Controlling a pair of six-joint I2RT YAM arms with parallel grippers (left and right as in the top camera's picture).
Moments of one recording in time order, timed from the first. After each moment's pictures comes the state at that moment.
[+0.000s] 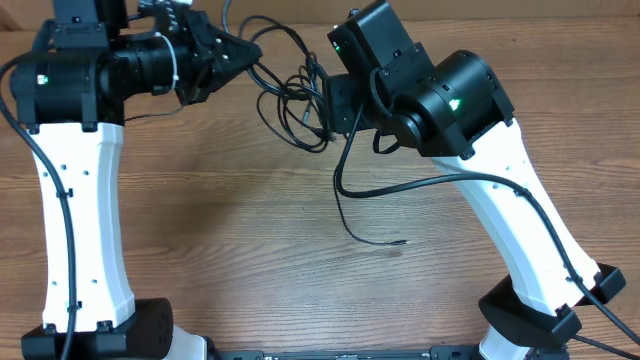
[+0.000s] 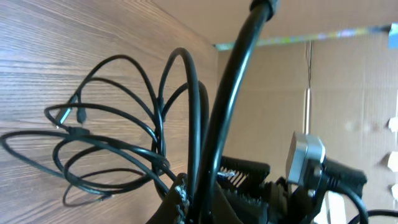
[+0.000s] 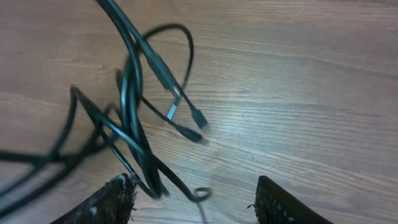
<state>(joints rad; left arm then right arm) 0.03 1.69 2.12 -1.21 0.91 -0.71 0.67 1.87 2.40 -1.47 0.16 0.43</state>
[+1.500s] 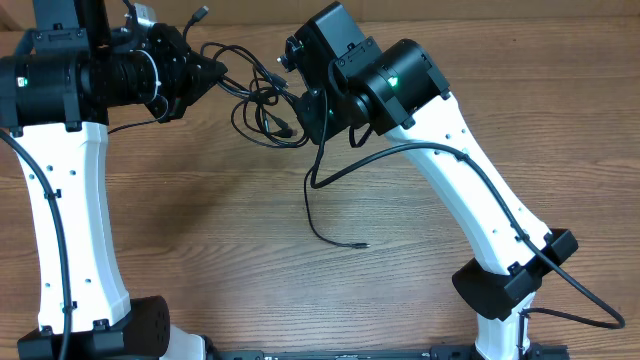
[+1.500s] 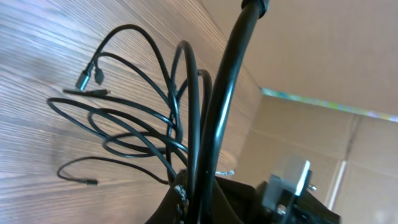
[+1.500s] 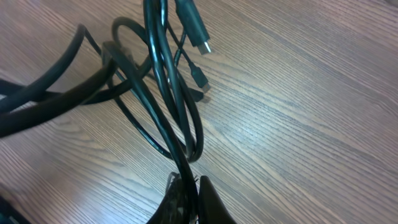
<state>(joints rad) 0.08 1.69 2.12 -1.35 0.68 -0.83 0.67 2.02 2.39 -1.42 -0.05 0.07</state>
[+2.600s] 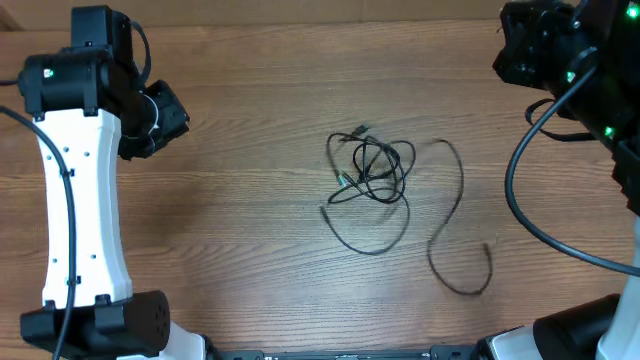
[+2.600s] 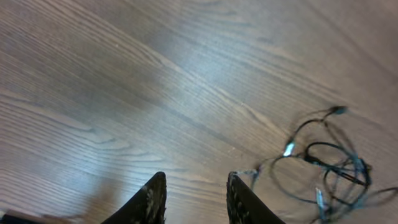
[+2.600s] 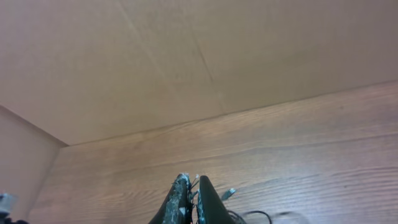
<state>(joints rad) 0.08 1.71 1.97 -1.56 0.09 -0.51 0.29 1.64 2.62 -1.43 0.06 0.45</state>
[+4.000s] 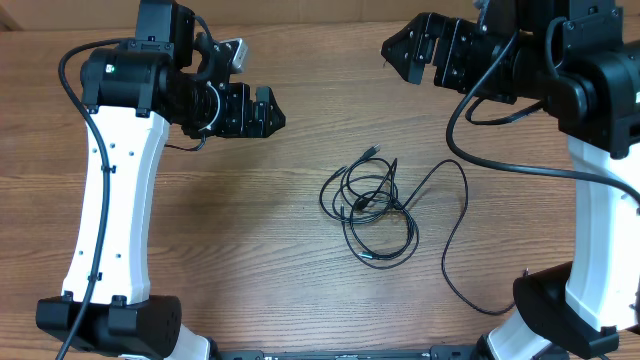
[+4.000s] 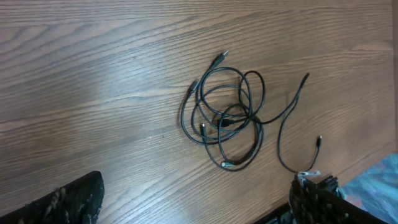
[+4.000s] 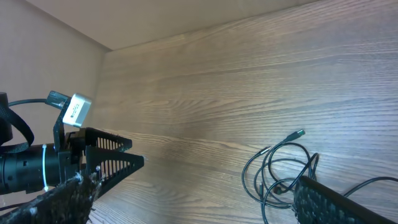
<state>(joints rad) -0.11 1.71 1.96 -1.44 0.46 -0.07 0.29 1.81 2.61 -1.57 -0.33 0.47</state>
